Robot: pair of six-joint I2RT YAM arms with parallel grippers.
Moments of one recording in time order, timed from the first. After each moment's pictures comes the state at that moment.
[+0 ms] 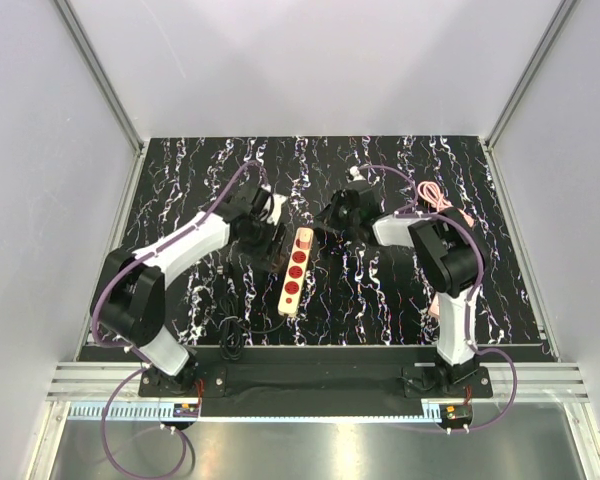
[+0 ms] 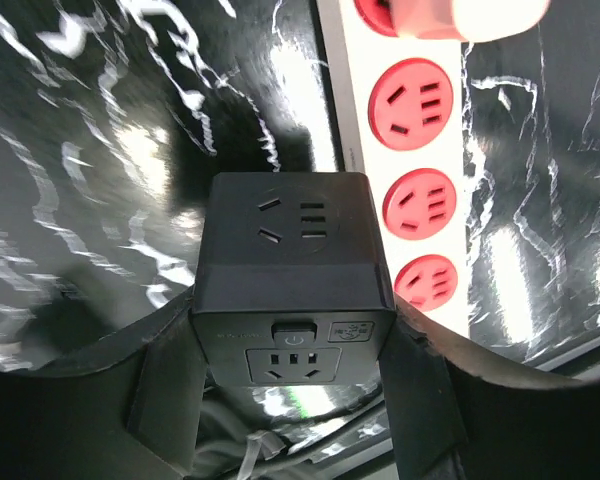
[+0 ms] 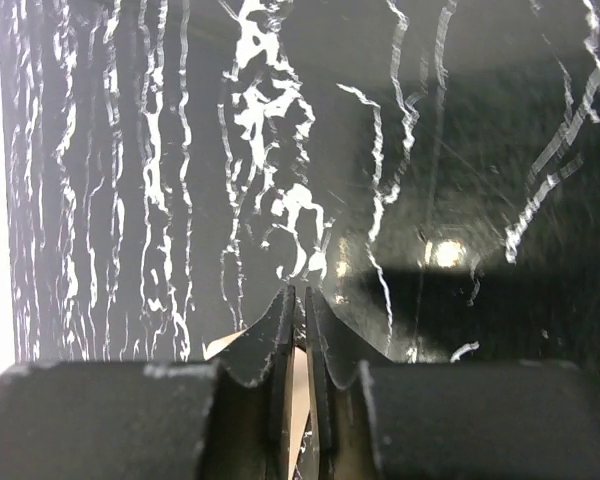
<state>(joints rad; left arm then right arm) -0.50 1.60 1.12 -0.65 0.17 -0.17 0.48 2.05 1.14 0.37 -0.17 0.77</state>
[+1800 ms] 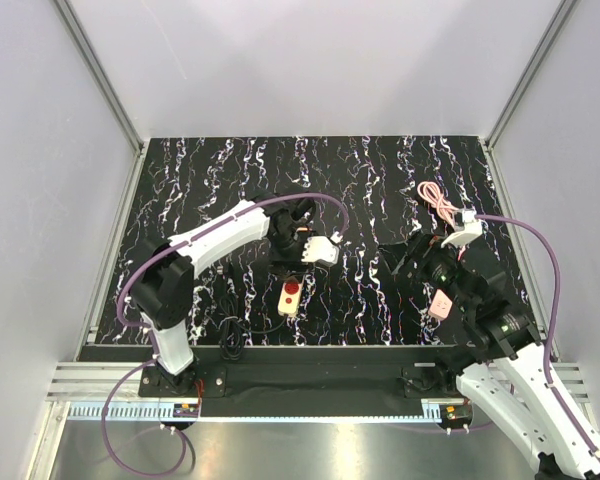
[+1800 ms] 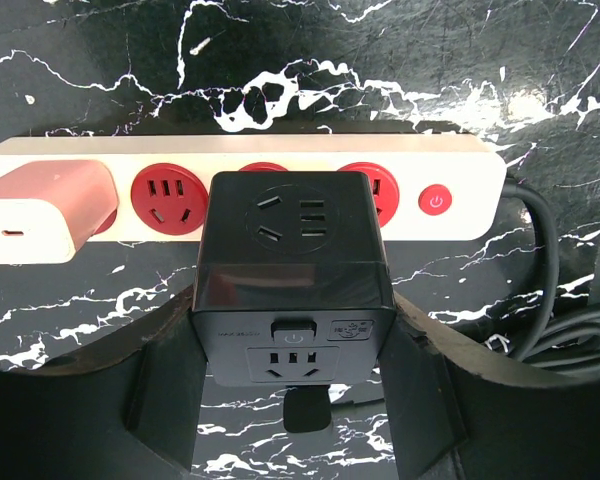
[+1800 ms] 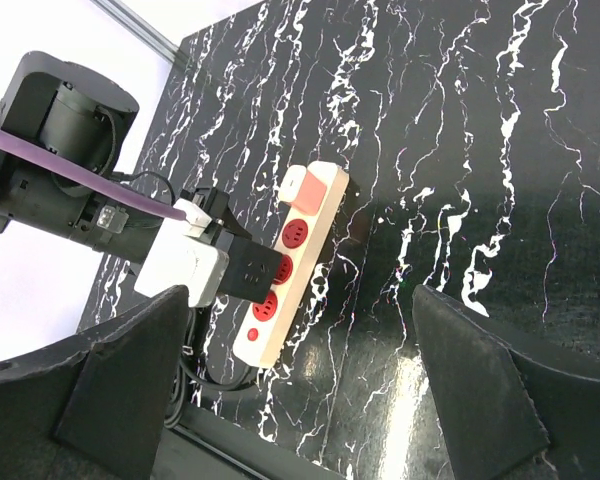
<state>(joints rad) -0.71 1.80 1.46 -1.05 0.30 1.02 0.46 0.53 0.69 -0.39 -0.01 0.63</state>
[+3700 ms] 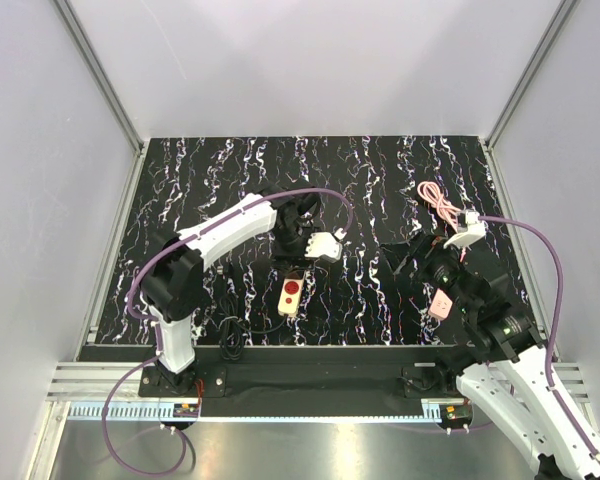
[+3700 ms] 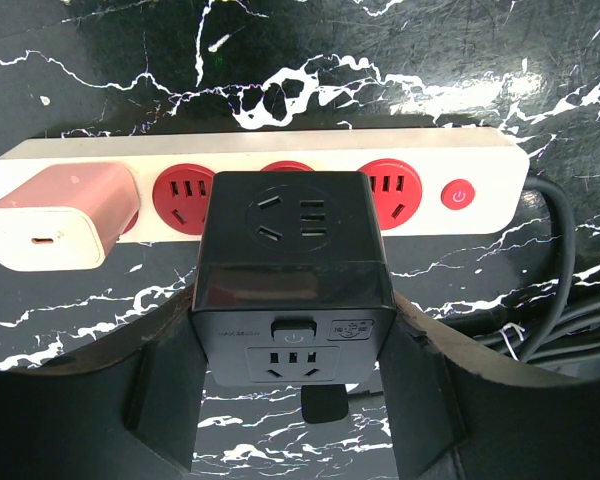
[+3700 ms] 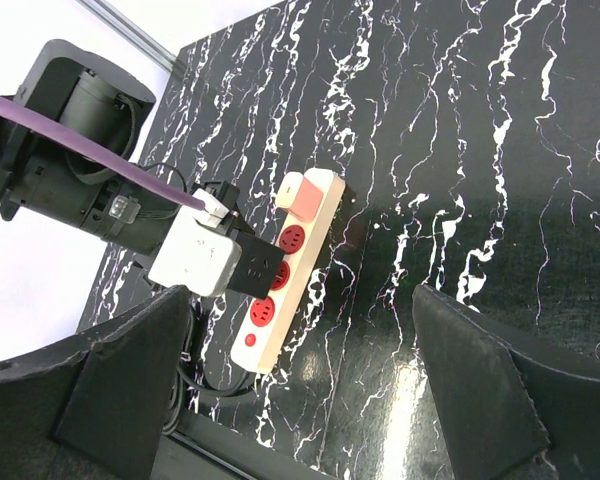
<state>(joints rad) -0.71 1.88 1.57 -1.12 0.28 1.04 0.46 0.51 0.69 -0.40 0.01 0.63</state>
